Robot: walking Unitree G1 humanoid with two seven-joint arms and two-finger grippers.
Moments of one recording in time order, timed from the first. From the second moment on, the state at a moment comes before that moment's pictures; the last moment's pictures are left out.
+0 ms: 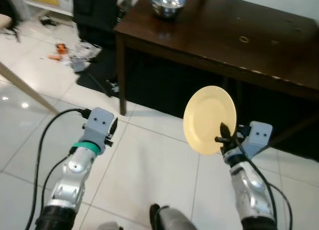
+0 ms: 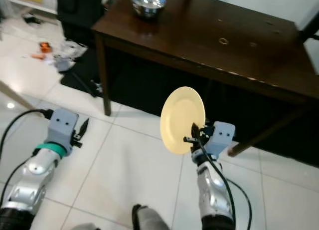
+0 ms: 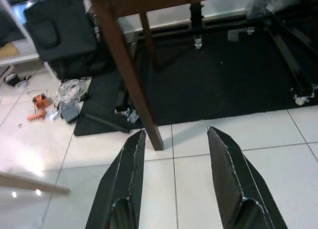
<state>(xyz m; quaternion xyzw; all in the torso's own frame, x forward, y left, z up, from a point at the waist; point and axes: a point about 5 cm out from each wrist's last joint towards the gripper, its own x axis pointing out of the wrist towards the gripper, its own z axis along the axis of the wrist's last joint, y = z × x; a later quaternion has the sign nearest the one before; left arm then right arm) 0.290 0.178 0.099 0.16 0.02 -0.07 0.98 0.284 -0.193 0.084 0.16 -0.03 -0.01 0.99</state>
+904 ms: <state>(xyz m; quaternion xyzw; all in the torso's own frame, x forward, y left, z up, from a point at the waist) 0.316 0.186 0.156 0.17 -0.09 0.03 0.98 0.298 -0.175 0.164 0.30 -0.14 0.08 0.94</state>
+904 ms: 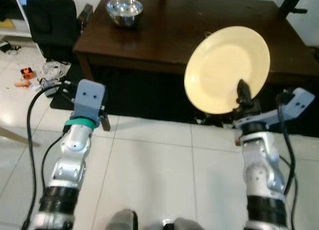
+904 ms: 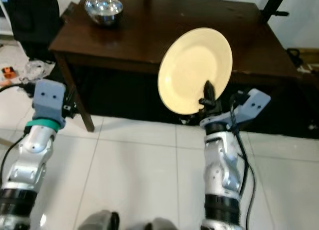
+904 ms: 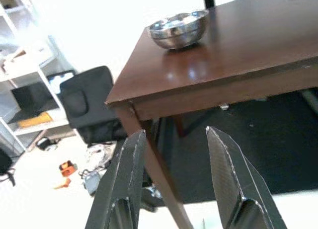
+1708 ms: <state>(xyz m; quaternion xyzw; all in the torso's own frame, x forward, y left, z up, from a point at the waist) 0.317 0.178 0.160 0.18 -0.10 0.02 0.98 0.294 -0.163 0.162 0.32 -0.11 0.12 0.93</state>
